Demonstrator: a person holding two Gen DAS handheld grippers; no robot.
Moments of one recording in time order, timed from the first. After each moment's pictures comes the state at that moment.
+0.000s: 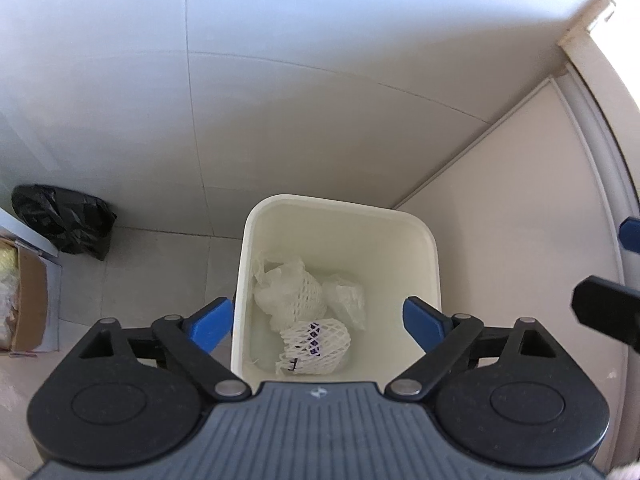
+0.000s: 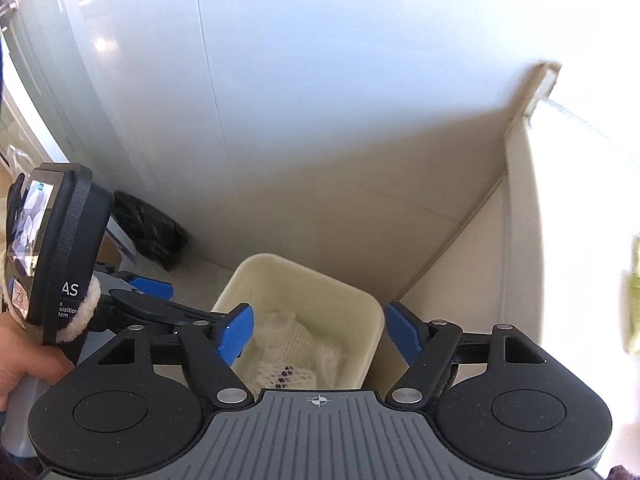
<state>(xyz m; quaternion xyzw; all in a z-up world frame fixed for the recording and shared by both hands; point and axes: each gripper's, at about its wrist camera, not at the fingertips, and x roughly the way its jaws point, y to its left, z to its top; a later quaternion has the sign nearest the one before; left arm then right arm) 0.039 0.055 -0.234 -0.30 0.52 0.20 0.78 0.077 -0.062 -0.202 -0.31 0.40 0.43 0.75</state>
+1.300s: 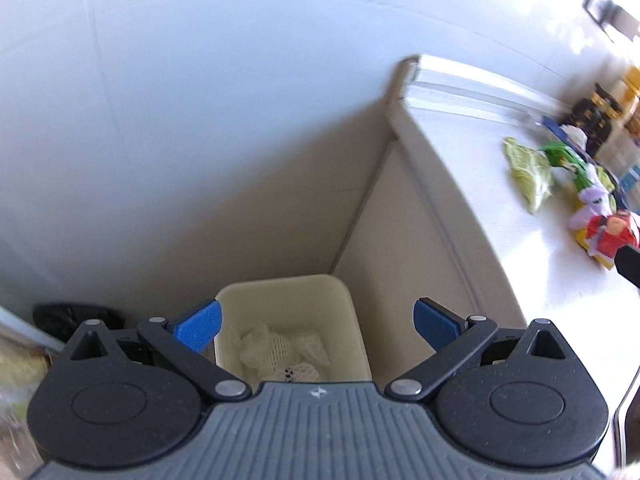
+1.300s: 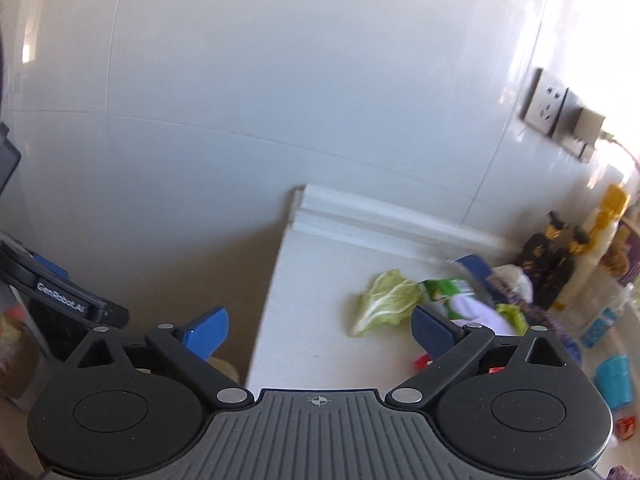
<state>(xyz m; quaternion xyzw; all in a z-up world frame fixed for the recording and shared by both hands) 0.048 -0.011 -0.092 -0.17 0.46 0.15 0.86 0.072 -0.223 -0.081 -0.24 0.21 0.33 0.89</state>
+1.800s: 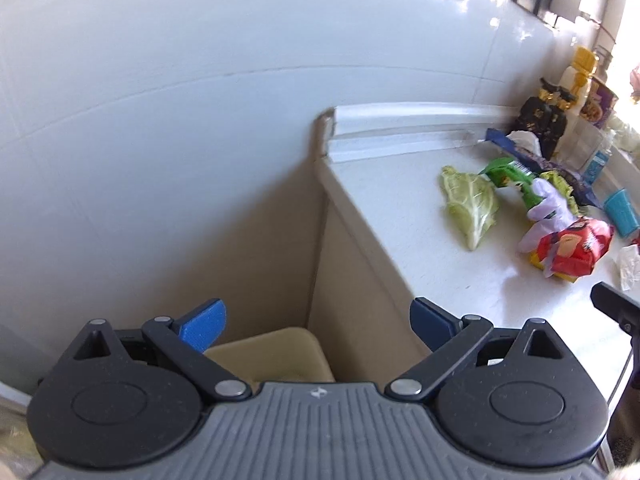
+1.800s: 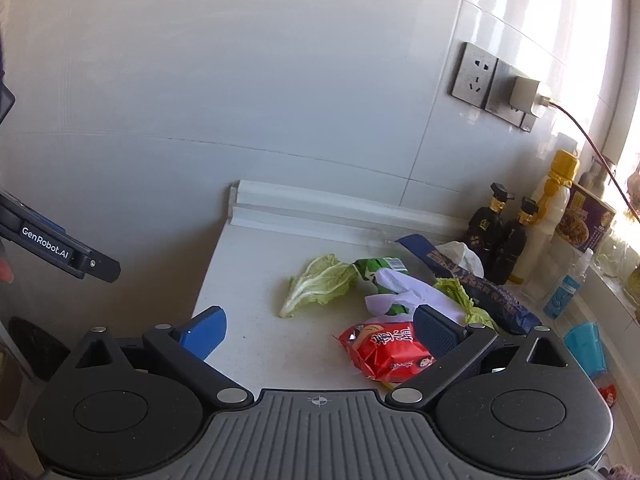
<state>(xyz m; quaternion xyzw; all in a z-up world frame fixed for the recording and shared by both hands) 0.096 -0.050 -0.052 -0.11 0.42 0.11 0.89 0.091 -0.288 -0.068 -0.20 0.21 0.29 0.91</state>
